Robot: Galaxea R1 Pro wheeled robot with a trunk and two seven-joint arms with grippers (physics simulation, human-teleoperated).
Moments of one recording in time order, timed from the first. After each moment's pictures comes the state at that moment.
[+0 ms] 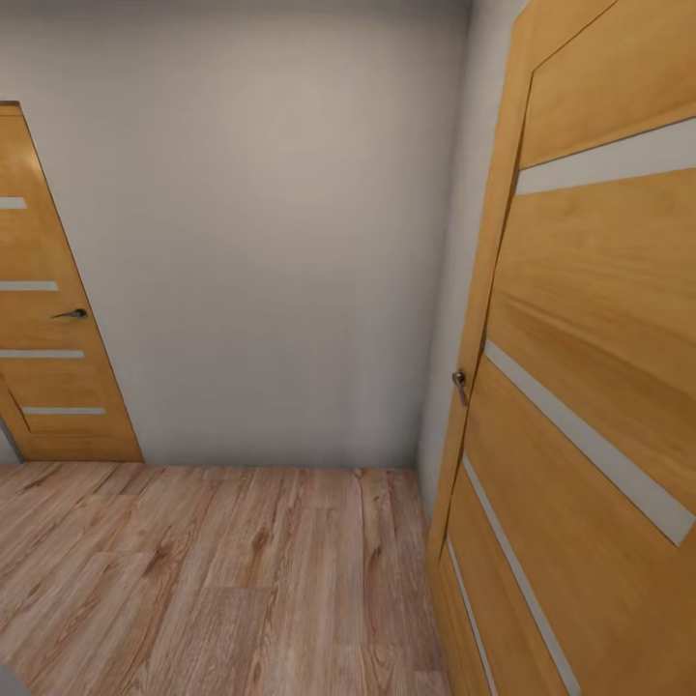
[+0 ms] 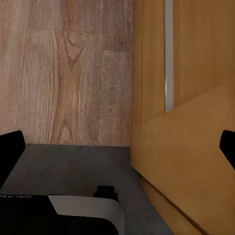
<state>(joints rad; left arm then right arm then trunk) -0.26 0.05 0.04 0.08 0.12 -0.45 -0.07 -0.30 -0.04 0.04 0.05 0.00 -0.38 -0.01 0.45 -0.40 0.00</state>
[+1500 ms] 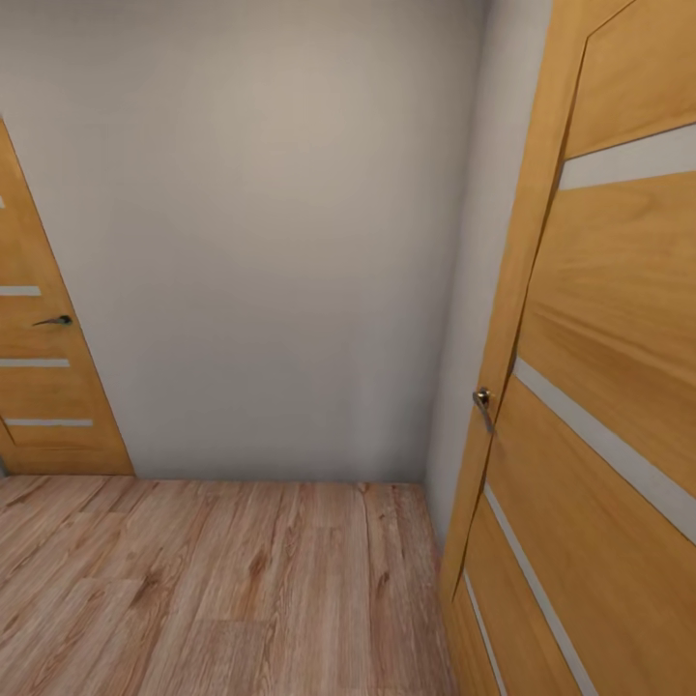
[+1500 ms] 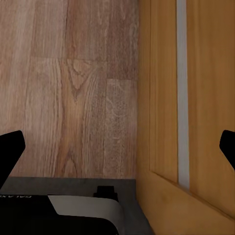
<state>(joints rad) -0.26 0.04 0.04 0.08 0.12 -0.45 -0.07 -0.30 -0.04 0.04 0.05 0.00 -0.38 -0.01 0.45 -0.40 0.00</state>
